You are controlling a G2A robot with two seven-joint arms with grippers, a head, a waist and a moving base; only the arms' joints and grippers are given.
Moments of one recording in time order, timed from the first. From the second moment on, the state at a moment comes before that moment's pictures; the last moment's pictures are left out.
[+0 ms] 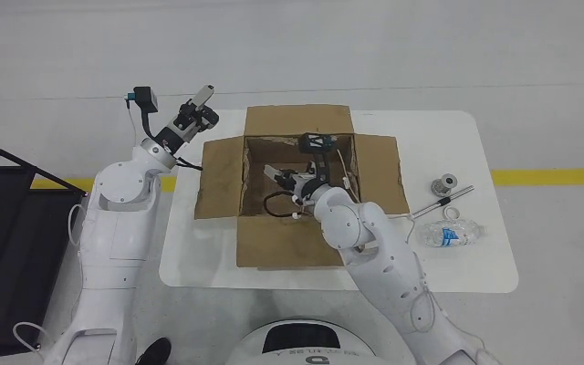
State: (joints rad) left arm 1.17 -1.24 -1.51 -1.45 -0.10 -0.22 -0.62; right arm -1.30 -1.45 1.02 -1.75 -0.89 0.34 0.60
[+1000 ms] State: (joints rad) left arm 1.17 -1.24 -1.51 -1.45 -0.10 -0.22 -0.62; right arm -1.30 -1.46 1.04 -1.69 -0.84 0.40 0.56
